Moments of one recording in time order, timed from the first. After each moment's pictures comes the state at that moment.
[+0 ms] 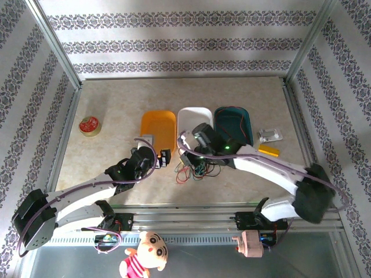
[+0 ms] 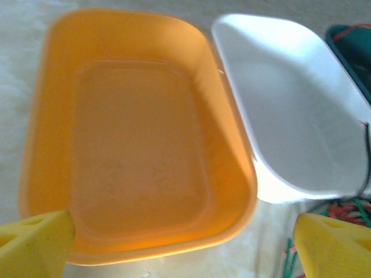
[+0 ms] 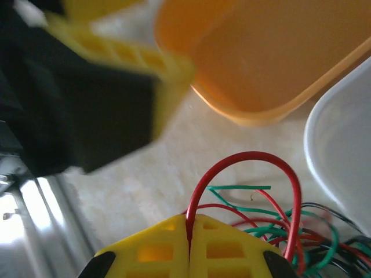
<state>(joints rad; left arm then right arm) -0.79 1.05 0.50 -0.05 -0.40 -0.54 0.82 1.33 0.97 -0.46 -0.31 0.15</state>
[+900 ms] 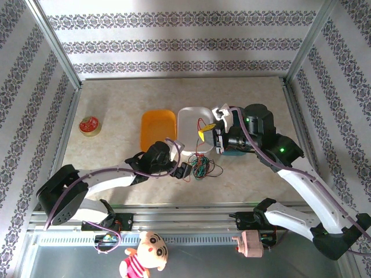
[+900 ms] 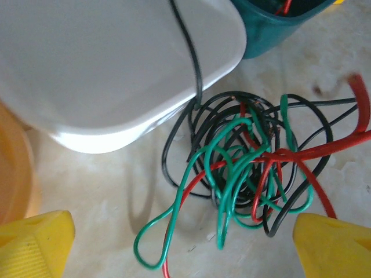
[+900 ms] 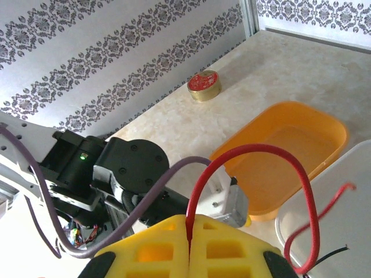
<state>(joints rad) -0.80 1.39 0.61 0.11 0.13 -0.29 0.59 0.99 1.16 -0.57 -0.54 0.18</state>
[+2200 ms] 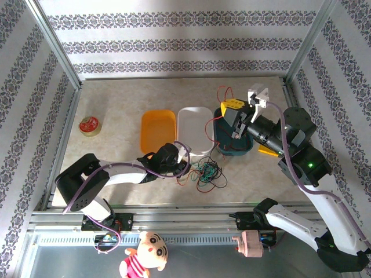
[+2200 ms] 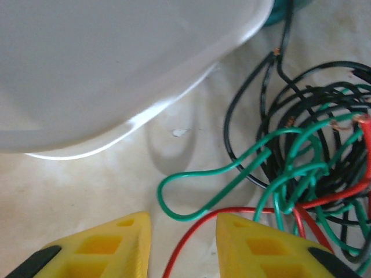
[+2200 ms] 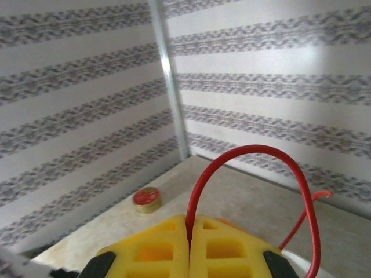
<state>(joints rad) -0.83 1.57 0.64 0.19 0.07 -0.27 0.57 0.86 1.27 -0.40 -0.22 0.18</state>
